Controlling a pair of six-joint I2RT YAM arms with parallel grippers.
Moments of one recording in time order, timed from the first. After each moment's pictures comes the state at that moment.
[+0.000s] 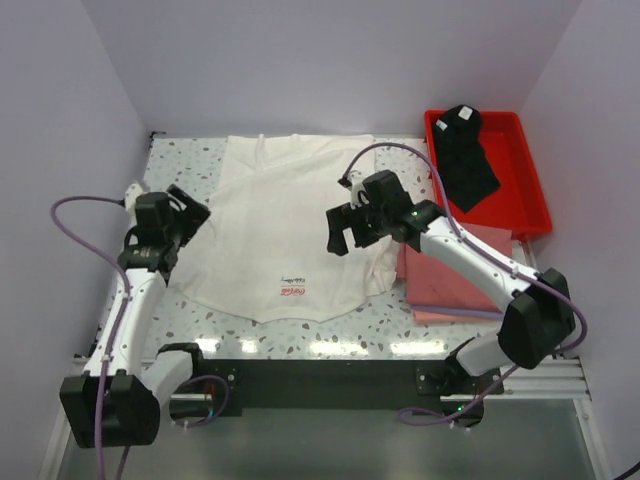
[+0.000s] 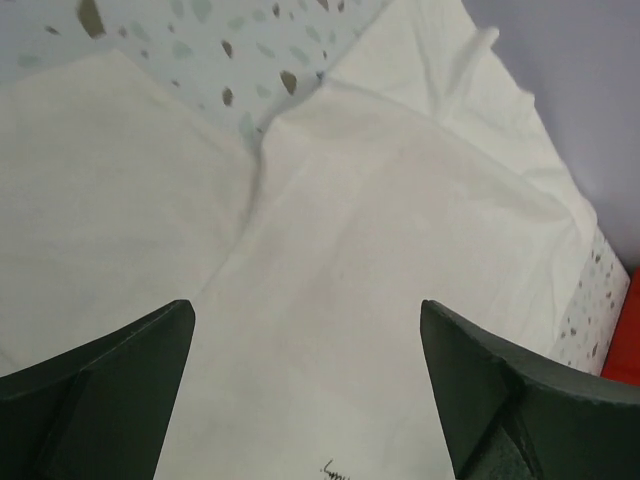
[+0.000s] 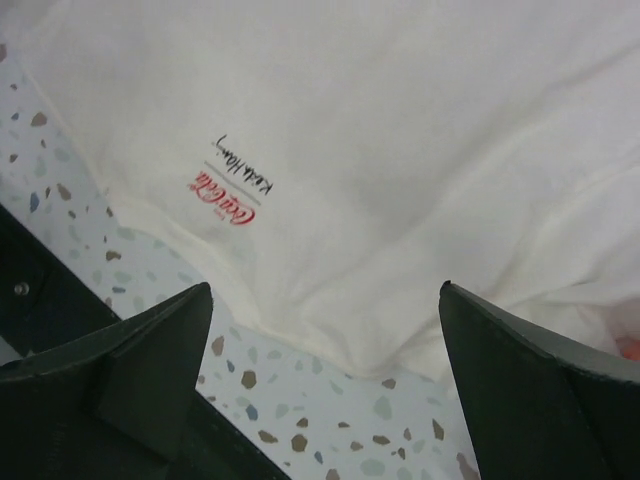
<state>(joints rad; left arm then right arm) 0.11 0.98 0.83 -0.42 -0.15 -0.80 0.63 1.42 1.17 -0.55 -0.22 0.21</state>
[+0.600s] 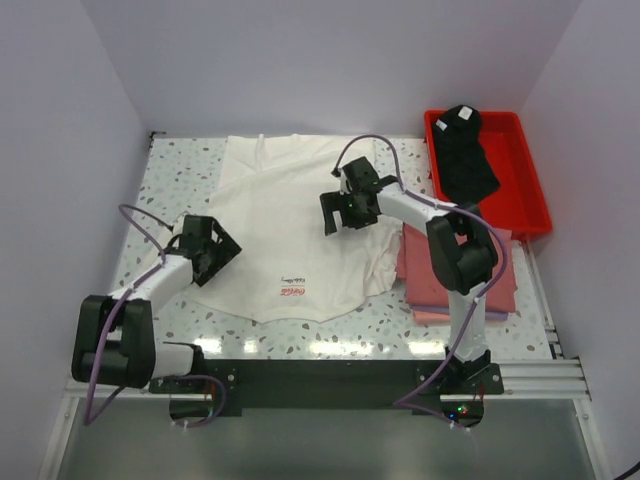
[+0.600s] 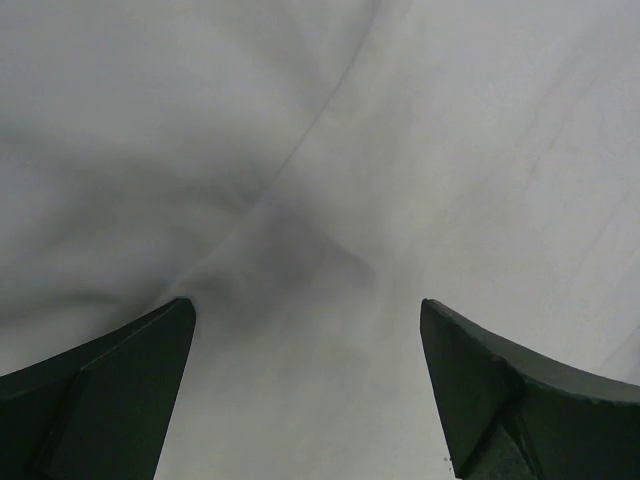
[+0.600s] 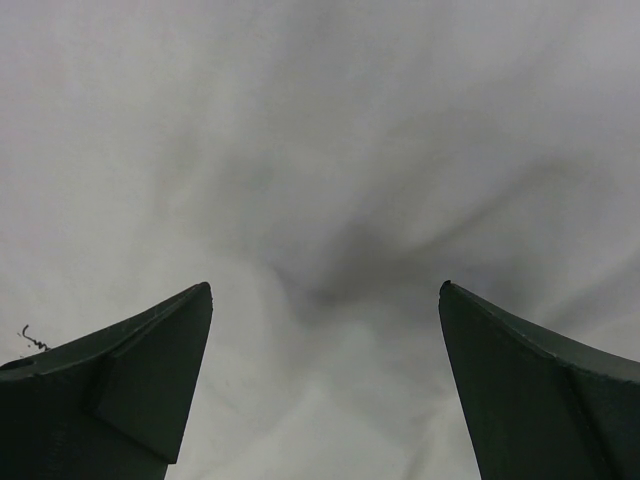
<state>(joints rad) -0.10 1.29 0.59 -0.29 -0.14 -0.84 0.50 2.06 1.53 -0.51 -0.15 0.23</state>
